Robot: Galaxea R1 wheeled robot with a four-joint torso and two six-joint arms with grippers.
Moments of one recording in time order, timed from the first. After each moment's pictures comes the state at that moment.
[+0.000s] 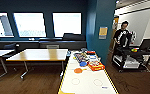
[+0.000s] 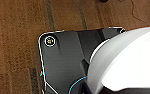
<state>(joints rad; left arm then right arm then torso) 1.46 2.66 -2.32 1.34 -0.07 -1.28 -1.60 2.79 -2.50 -0.65 0.17 0.58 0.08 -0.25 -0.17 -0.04</state>
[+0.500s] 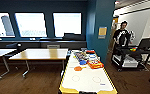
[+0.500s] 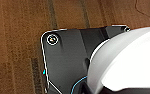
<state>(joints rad) 1.46 2.71 -2.40 1.34 -0.07 -1.28 -1.61 2.82 -2.54 -0.67 0.16 0.58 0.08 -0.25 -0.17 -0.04</state>
